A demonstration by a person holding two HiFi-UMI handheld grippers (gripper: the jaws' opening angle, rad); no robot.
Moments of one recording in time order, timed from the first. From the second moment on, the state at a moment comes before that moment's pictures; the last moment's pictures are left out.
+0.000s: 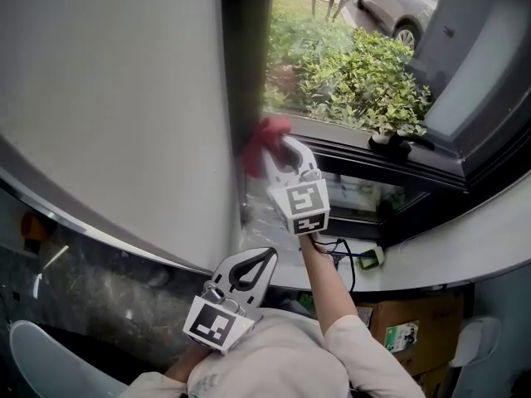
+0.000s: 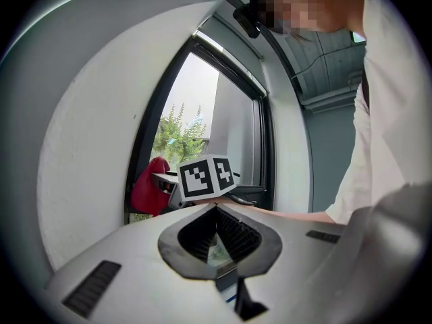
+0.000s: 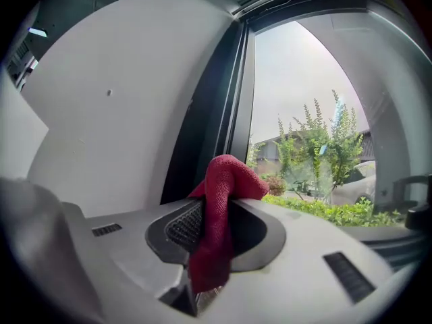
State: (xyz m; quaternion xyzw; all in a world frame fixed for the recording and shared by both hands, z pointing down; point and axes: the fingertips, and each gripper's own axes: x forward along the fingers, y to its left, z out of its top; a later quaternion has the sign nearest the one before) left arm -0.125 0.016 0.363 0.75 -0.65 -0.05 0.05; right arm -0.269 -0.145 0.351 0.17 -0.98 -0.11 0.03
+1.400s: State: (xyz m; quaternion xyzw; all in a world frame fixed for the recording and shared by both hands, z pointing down) left arm -0.135 0.019 0.369 0.73 -0.68 -0.05 0.06; right arm -0.268 -0.155 0.356 0.21 -0.97 -0.13 0.08
